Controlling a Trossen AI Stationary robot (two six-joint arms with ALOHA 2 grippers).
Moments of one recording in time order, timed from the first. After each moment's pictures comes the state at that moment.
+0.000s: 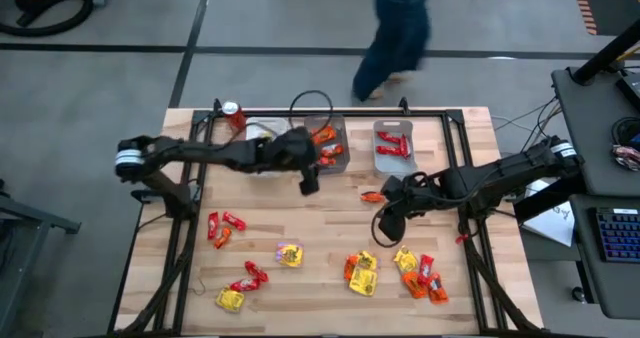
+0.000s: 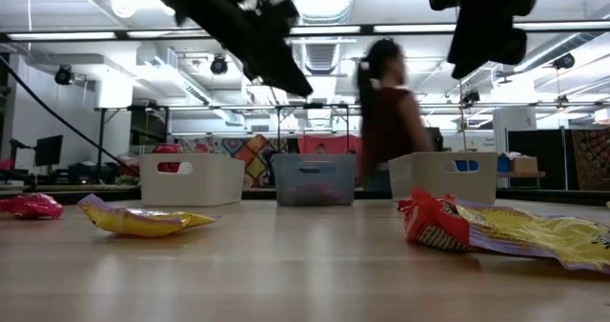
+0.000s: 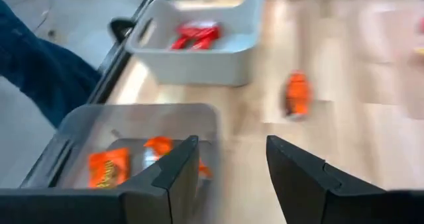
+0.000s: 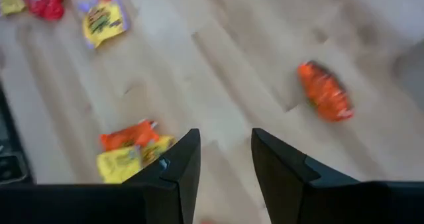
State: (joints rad) left arm 0.15 1.53 1.05 -0.11 -0.16 0.11; right arm 0.26 1.27 1.01 -0.74 0.13 0.84
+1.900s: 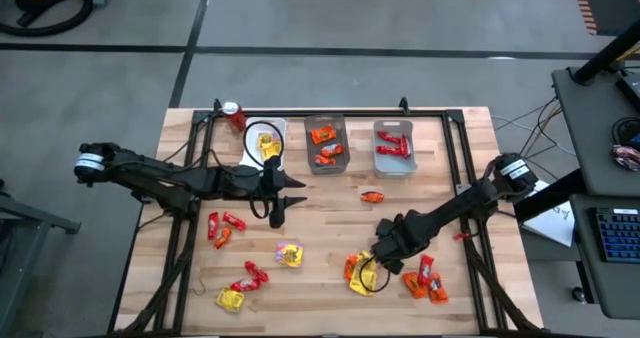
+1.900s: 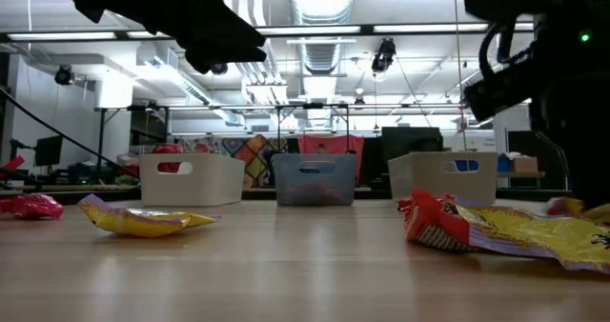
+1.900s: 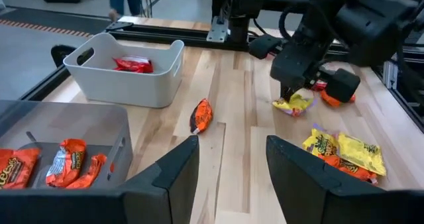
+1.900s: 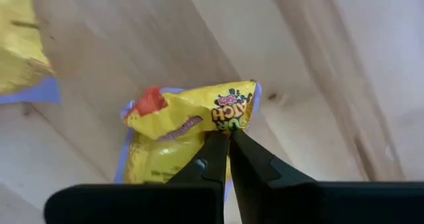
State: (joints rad) left arm -0.08 1.19 0.65 0.20 -0.17 -0.13; right arm 0.45 1.72 1.00 -0.88 0.02 1.02
